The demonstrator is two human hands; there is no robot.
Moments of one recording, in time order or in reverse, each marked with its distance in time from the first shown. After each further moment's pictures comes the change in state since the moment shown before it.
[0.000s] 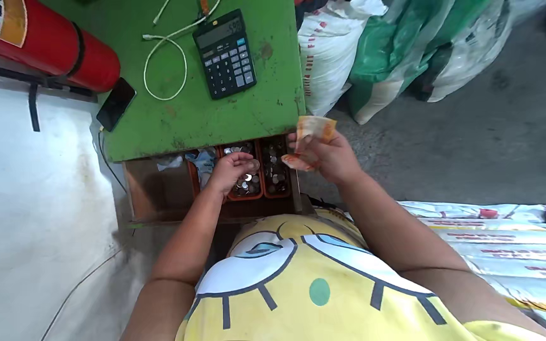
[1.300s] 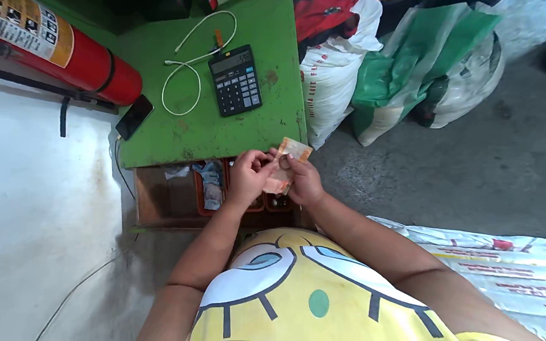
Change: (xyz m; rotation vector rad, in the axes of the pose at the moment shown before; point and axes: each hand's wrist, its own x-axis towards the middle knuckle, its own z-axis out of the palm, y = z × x) left_hand -0.018 0.043 0.047 0.463 0.396 0.546; right_hand 0.000 0.026 0.056 0.546 0.045 0.149
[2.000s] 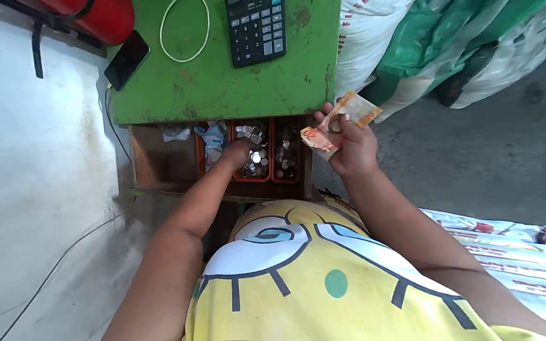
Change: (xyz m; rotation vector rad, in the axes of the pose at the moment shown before) left_hand 0.010 -0.147 0.013 0.657 -0.791 -0.110; right_hand -0.002 -0.030 -0.029 -0.093 0.101 -0.191
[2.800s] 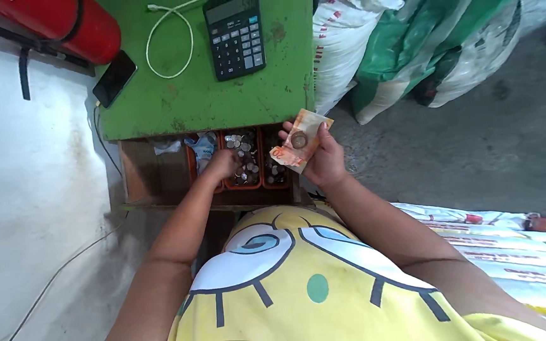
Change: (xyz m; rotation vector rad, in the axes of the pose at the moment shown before) left_hand -0.035 0.014 -0.034 -0.344 0.005 -0.197; right_hand -0.010 0.015 0.004 0.139 -0.181 0.190
